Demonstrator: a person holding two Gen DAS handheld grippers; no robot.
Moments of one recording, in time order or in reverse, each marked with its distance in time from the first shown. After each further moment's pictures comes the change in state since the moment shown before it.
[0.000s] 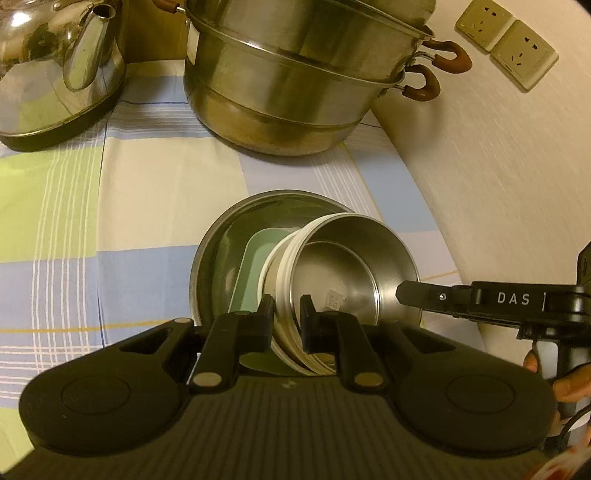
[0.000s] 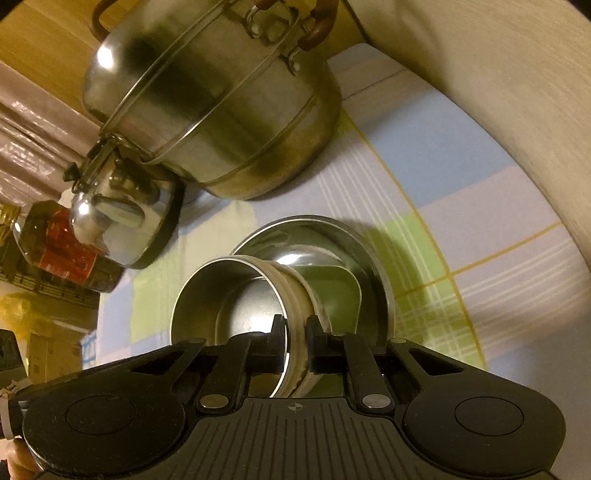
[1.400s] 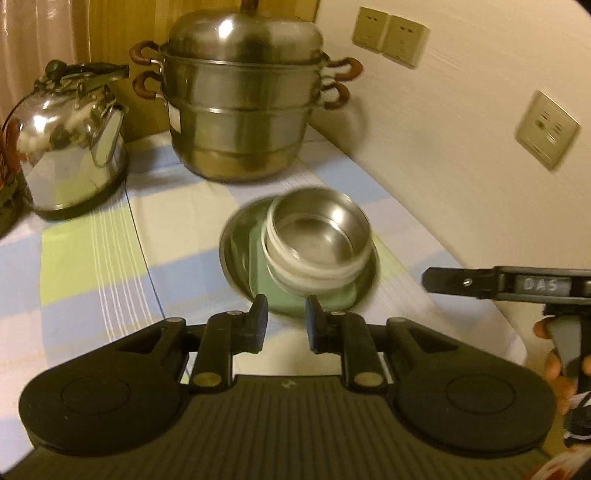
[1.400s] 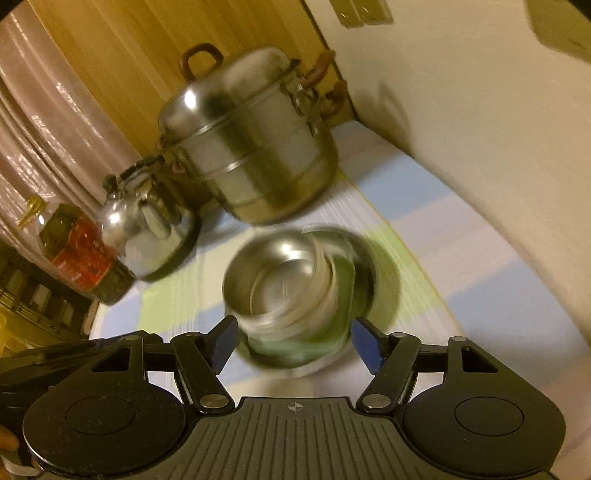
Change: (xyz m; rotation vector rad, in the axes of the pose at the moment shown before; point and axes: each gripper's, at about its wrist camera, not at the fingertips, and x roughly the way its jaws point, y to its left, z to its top) left arm -0.120 0.000 -0.092 0.317 -0.156 -0.009; right arm -0.094 0.052 -0.138 -0.053 -0.277 -0.098
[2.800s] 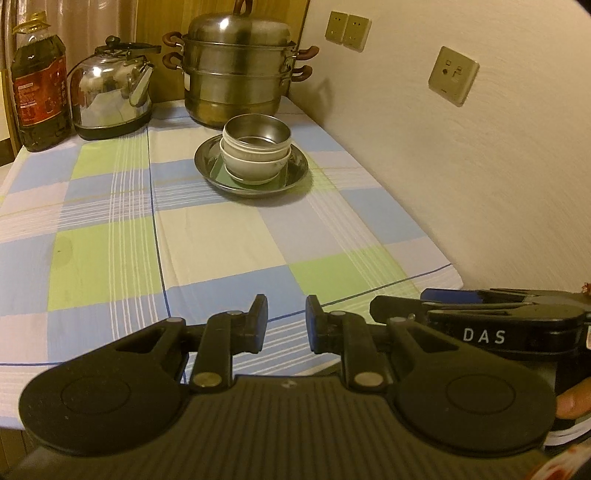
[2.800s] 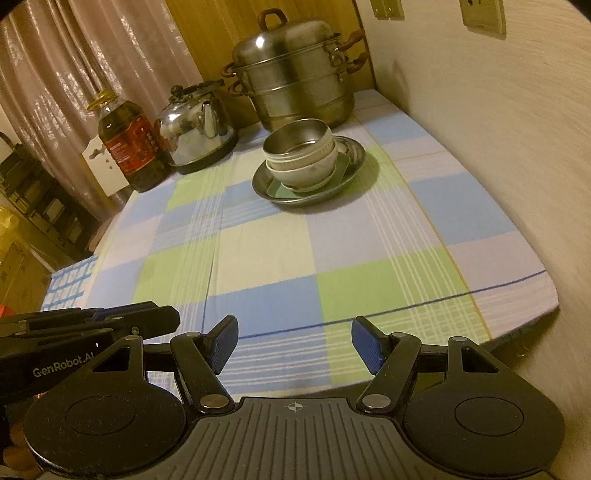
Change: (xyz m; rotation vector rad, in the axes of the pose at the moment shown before) left arm -0.124 -0.143 -0.175 -0.107 -0.059 0.078; right arm -0.150 -0.010 -0.168 -0.223 0.060 0.007
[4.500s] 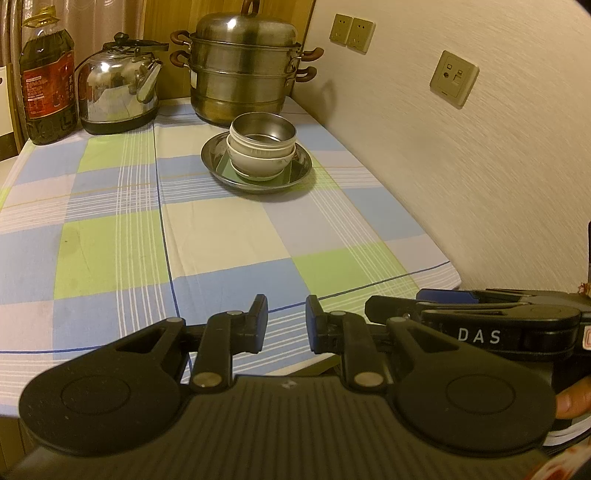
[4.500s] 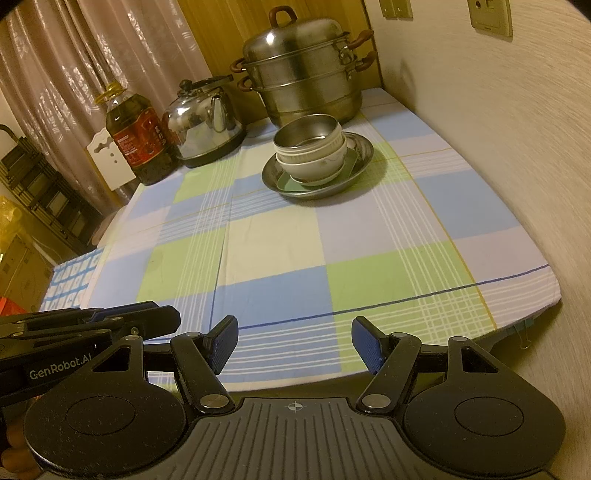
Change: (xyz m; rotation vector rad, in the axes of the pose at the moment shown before) left arm -0.011 0.007 -0.006 -0.019 0.000 -0.001; right arm 0.000 0.012 -0.008 -0.017 0.006 0.005
